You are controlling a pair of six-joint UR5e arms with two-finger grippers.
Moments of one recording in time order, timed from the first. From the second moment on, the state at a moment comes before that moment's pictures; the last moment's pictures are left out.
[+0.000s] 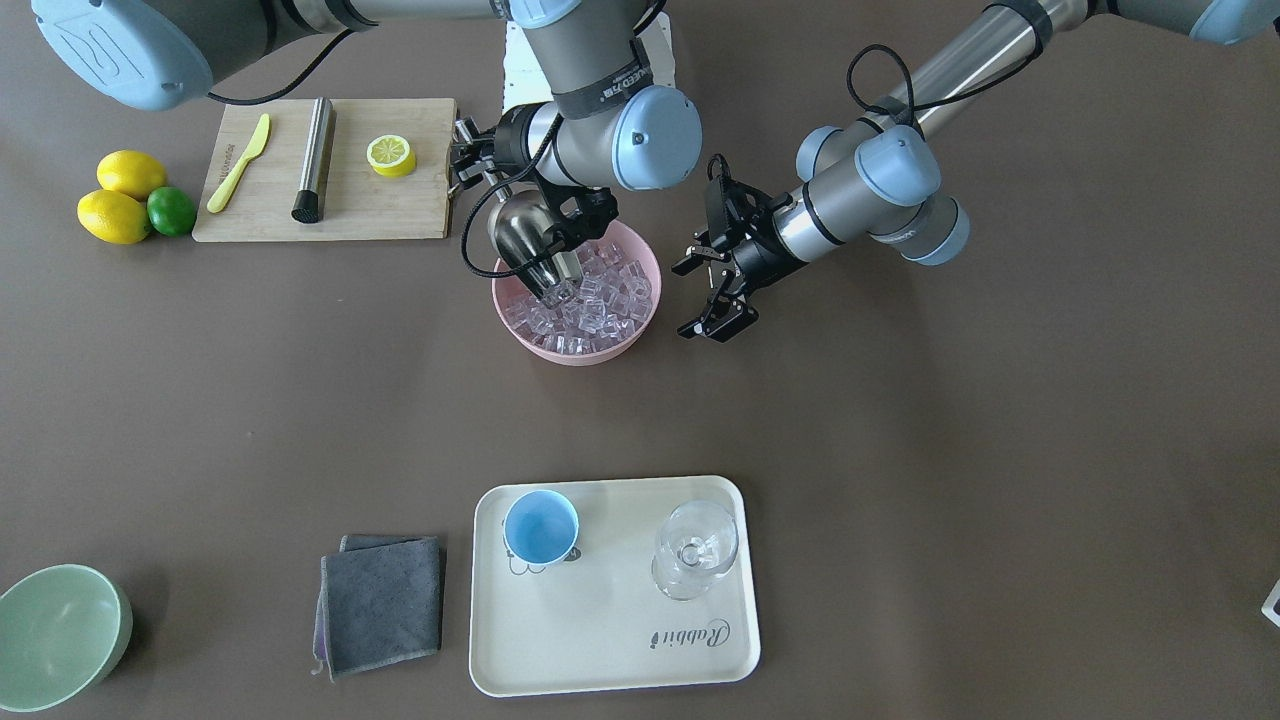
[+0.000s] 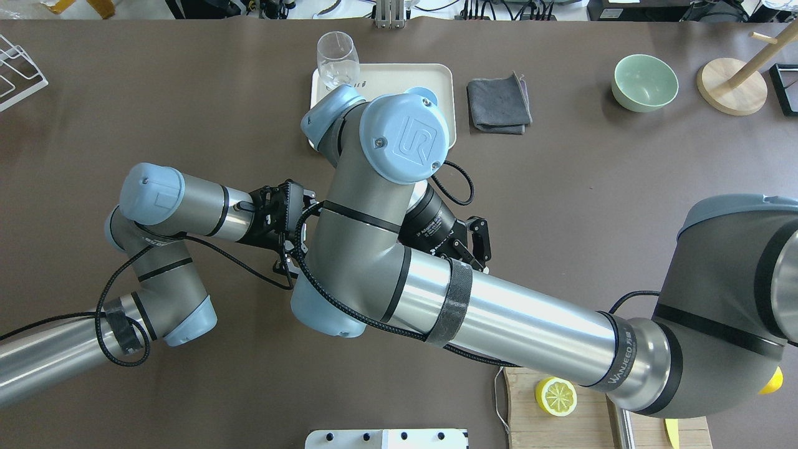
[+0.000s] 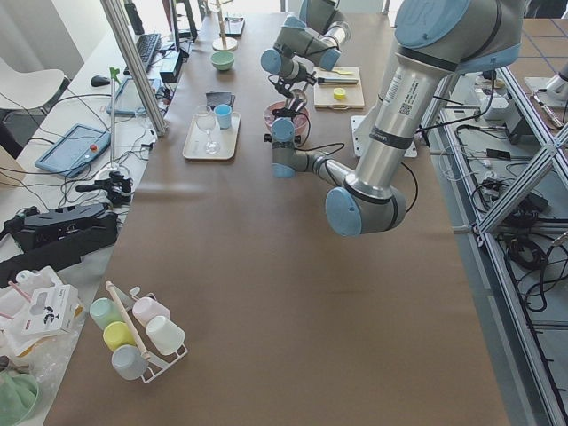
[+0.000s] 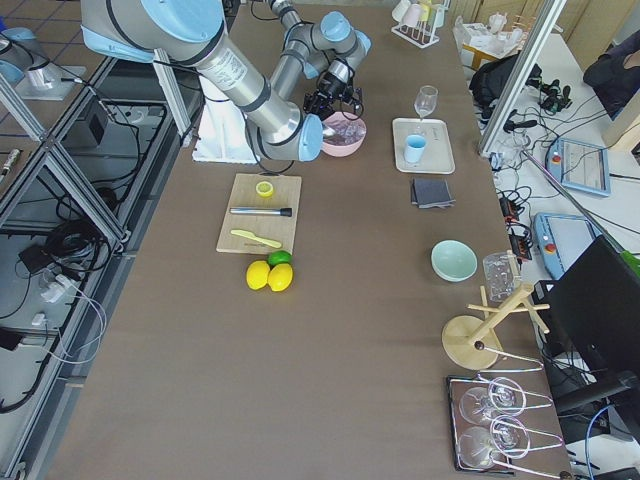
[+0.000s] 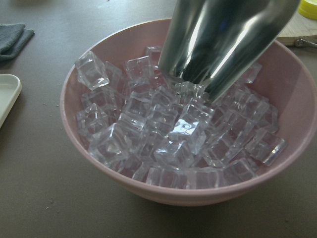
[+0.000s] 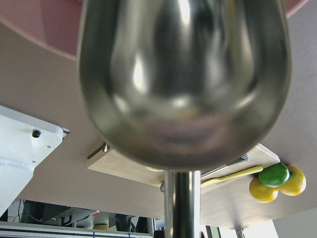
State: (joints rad) left arm -0.58 -2.05 -1.39 -2.76 -2.09 0.09; right arm 0.51 -0.45 1.41 -2.82 2.05 0.04
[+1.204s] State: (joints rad) left arm -0.59 -2.05 -1.39 -2.76 -2.14 0.09; right arm 0.50 -0.53 1.48 -2.59 2.02 0.05
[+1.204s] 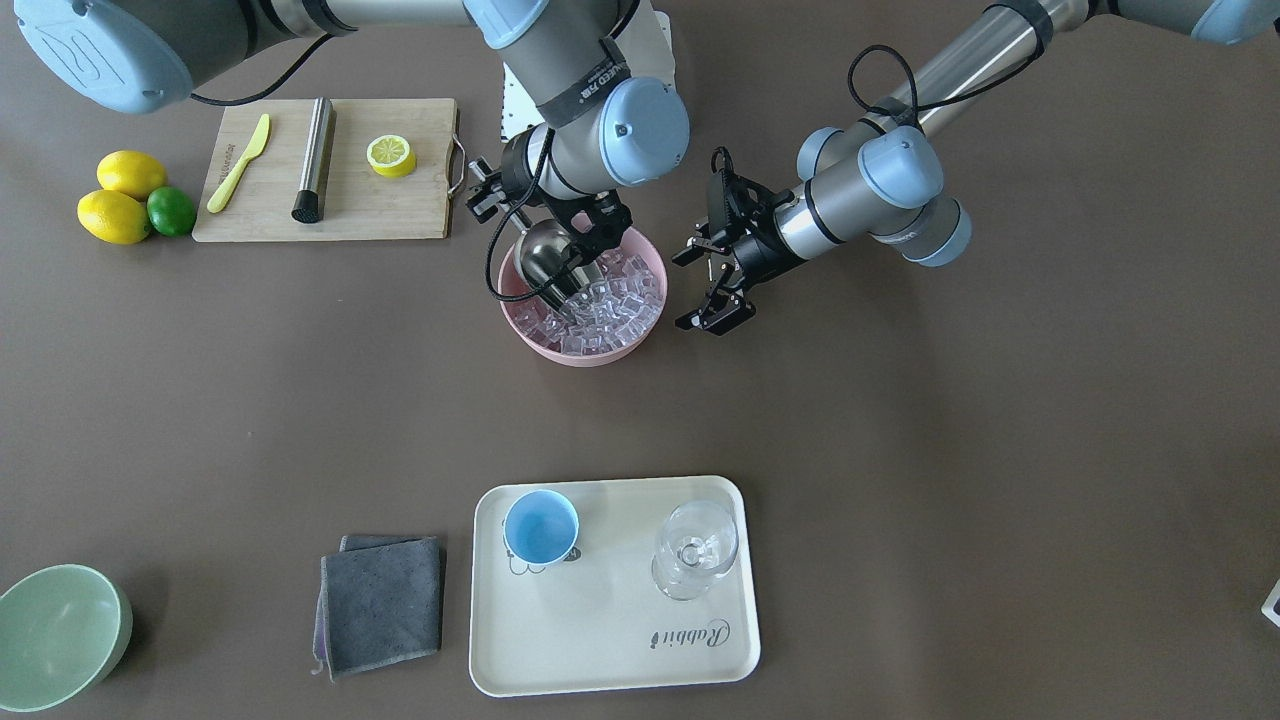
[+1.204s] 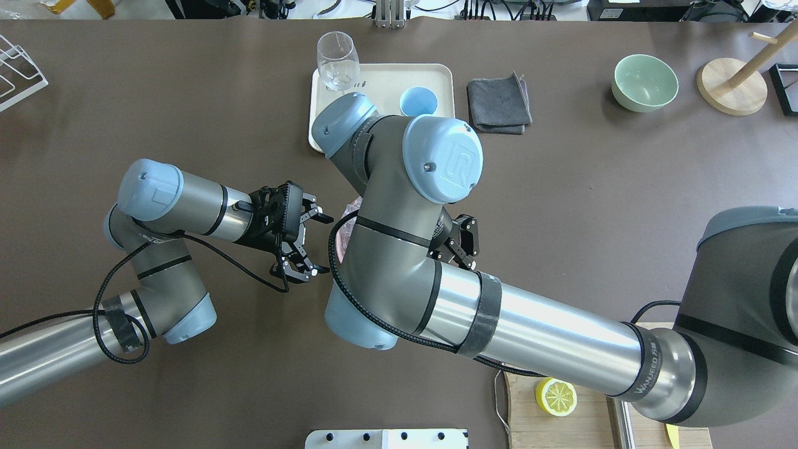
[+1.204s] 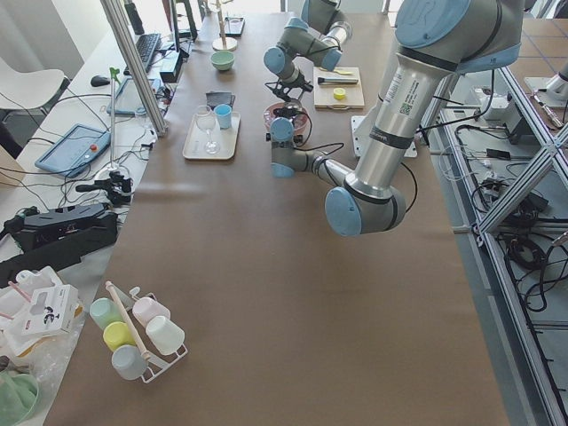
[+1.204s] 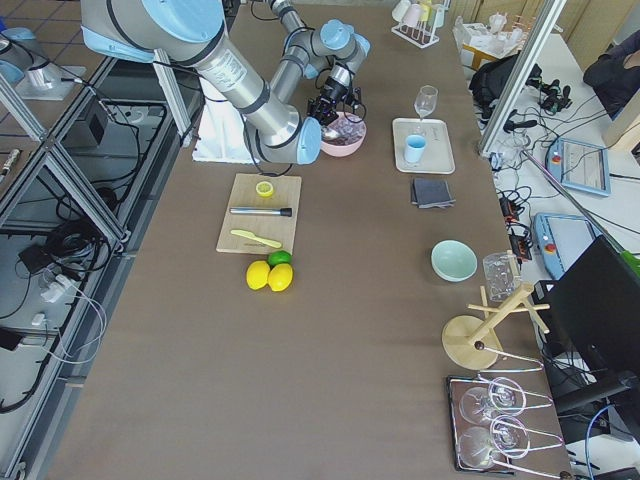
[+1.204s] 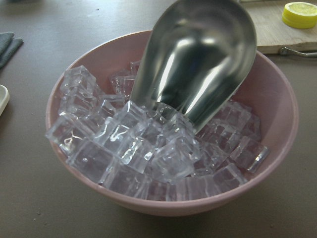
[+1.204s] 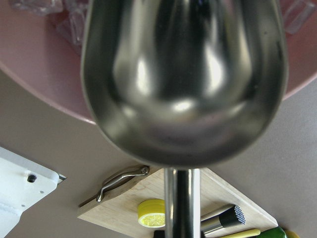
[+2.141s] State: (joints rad) left arm -0.61 -2.05 -1.39 -2.68 -2.16 0.08; right arm 0.50 -0.71 1.66 -2.32 1.99 0.04
